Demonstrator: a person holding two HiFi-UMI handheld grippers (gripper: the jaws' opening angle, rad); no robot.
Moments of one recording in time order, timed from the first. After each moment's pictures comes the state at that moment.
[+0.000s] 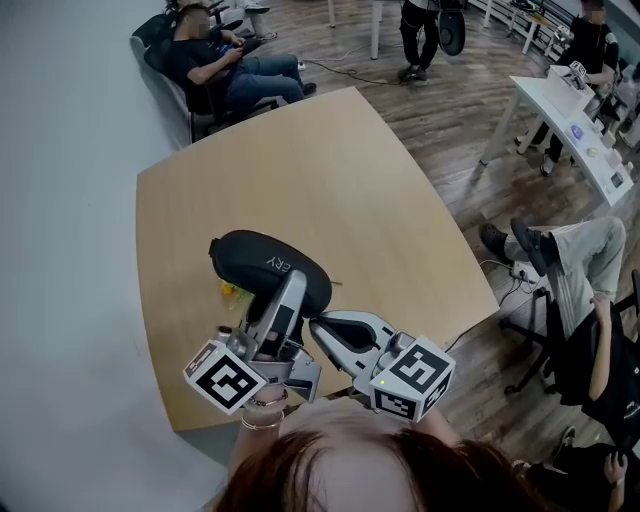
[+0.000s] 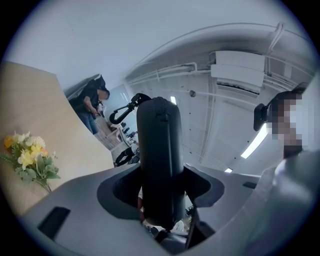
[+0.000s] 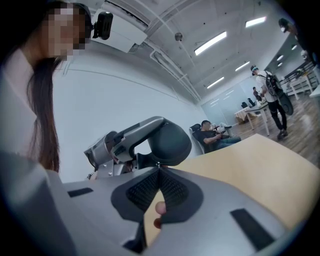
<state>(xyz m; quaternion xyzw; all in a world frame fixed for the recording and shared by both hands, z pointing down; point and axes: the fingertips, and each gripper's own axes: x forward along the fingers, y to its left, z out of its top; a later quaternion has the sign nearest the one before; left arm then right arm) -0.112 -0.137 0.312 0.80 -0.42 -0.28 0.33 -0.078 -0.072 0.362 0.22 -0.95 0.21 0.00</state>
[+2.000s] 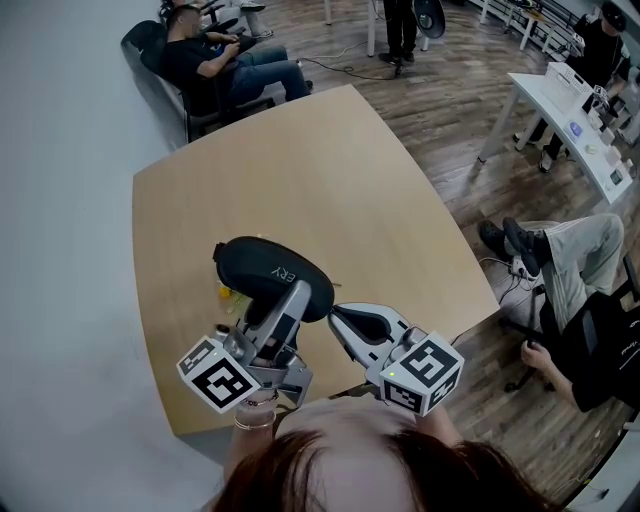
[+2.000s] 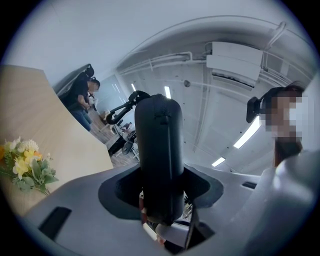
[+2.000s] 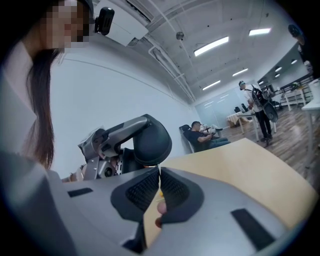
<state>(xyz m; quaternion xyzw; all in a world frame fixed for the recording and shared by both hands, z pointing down) -0.104 -0.138 0.321 0.83 -0.38 -0.23 0.33 -0.054 -0.095 0.383 0.27 -0.94 0.19 0.04</state>
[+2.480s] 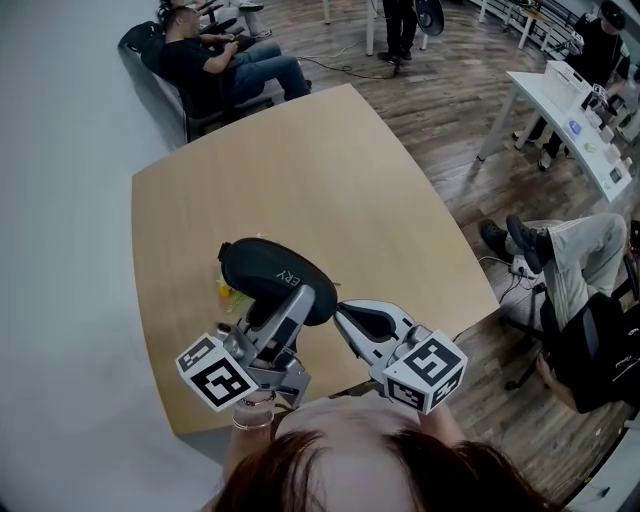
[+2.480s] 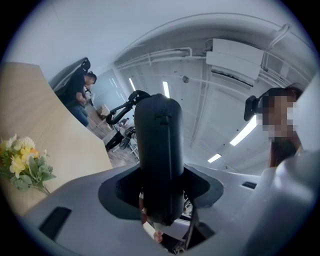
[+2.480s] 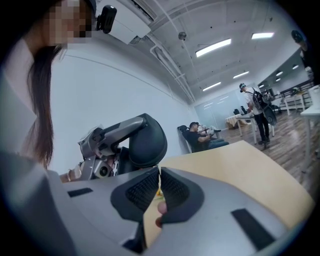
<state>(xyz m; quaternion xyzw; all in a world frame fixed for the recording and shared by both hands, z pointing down) -0.093 -0.134 0.323 0.85 -0.36 -0.21 0.33 -0.042 -0.099 0.385 0.28 -0.94 0.18 0.05</state>
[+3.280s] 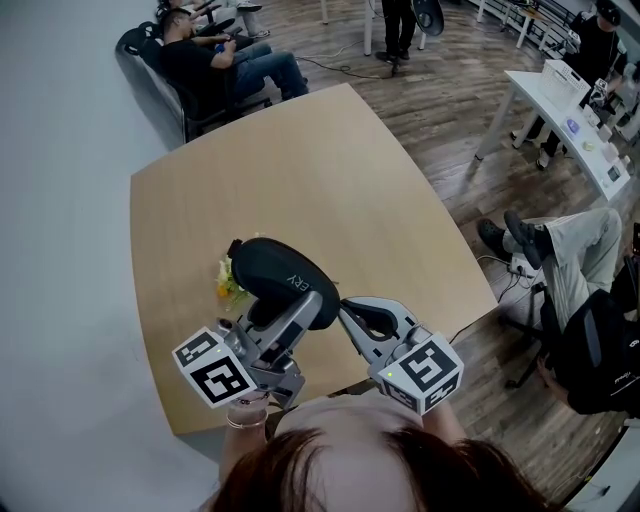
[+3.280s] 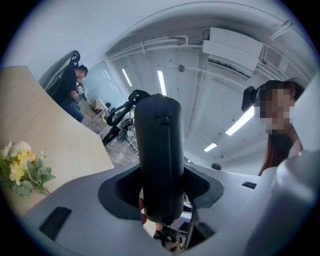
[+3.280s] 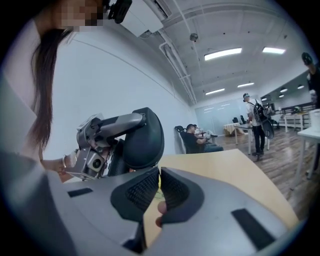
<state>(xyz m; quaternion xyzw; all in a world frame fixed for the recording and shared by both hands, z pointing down) -0.083 -0.131 0.329 0.87 -0.33 -0.16 0.33 -0.039 -0.104 0.391 0.31 -0.94 0.13 0.09</state>
